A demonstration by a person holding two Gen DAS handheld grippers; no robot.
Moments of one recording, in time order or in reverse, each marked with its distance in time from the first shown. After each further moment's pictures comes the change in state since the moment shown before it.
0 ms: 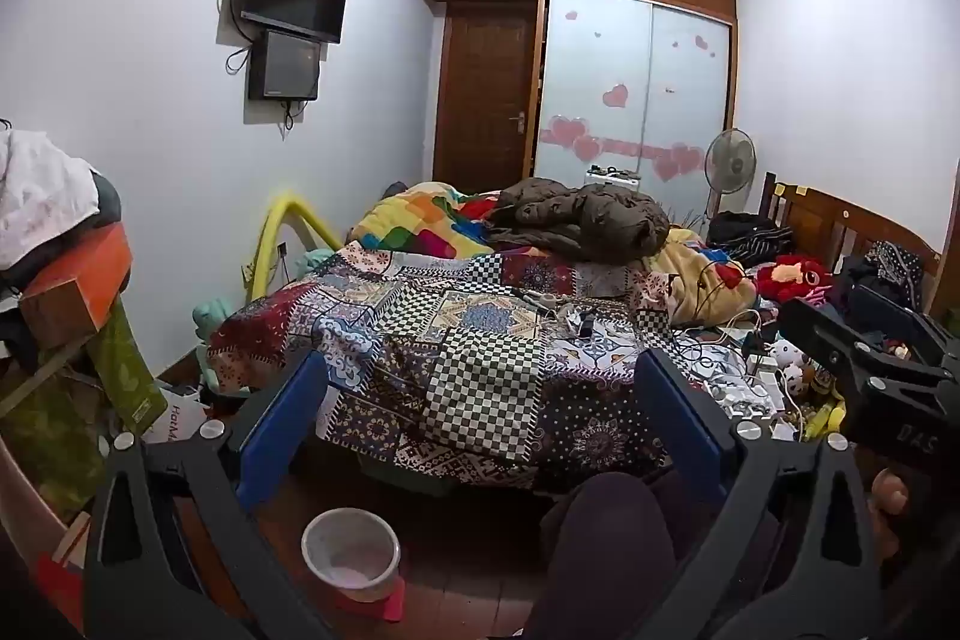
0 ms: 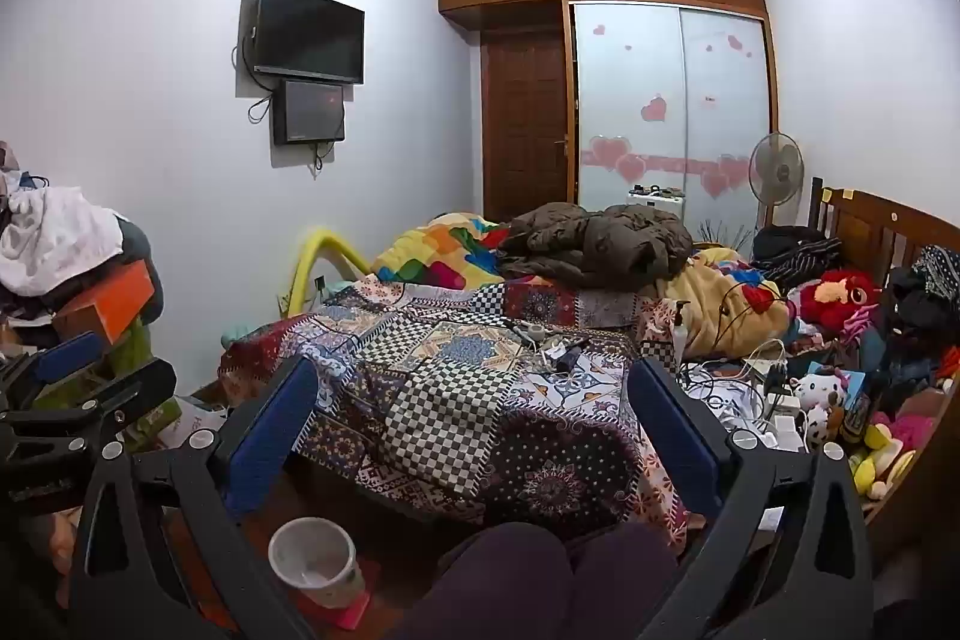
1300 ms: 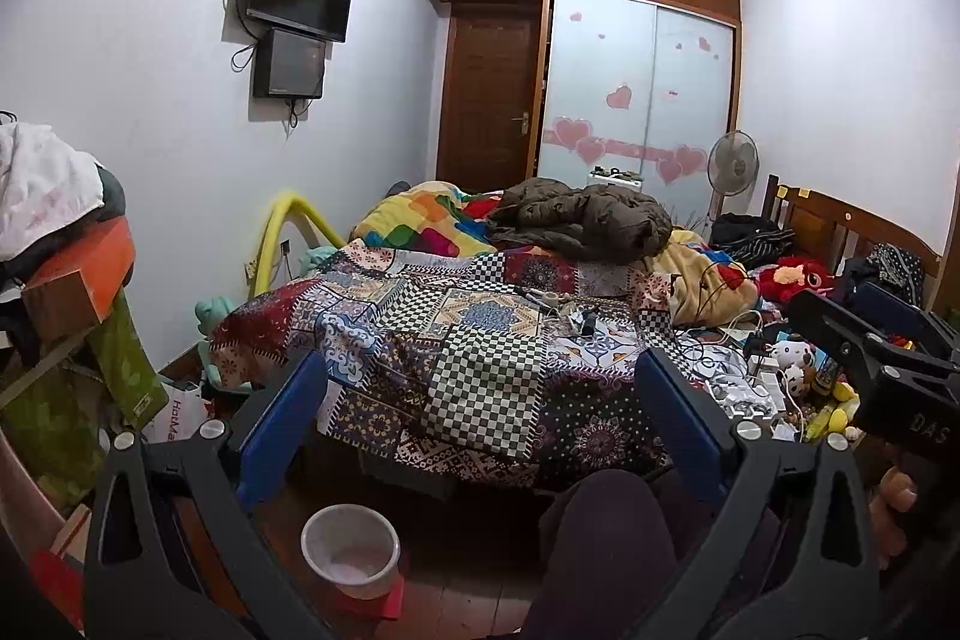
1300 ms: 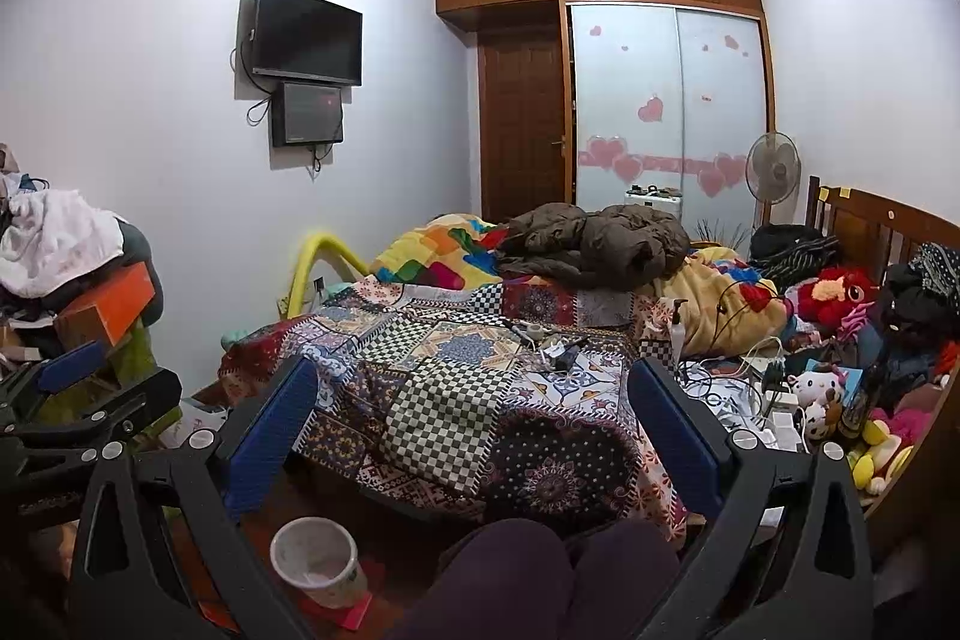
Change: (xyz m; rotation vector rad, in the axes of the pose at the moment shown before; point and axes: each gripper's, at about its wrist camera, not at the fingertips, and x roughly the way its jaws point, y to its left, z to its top) left arm -0.005 0.001 -0.003 0.000 -0.016 0.004; right arm -0.004 -0.001 0.000 0.014 -0.002 -0.002
